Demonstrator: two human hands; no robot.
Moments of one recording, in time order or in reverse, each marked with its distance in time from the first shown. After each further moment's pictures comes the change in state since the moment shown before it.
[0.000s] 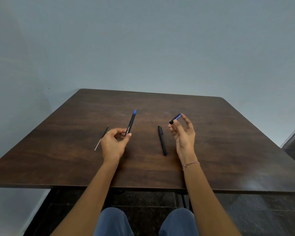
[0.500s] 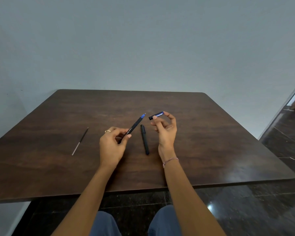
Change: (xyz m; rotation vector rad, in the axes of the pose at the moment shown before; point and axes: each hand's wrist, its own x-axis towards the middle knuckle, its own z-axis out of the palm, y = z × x) left_hand -0.019 0.020 0.038 0.119 -0.132 0.239; right_hand 0.002 0.003 0.005 -0.141 -0.001 -0.180
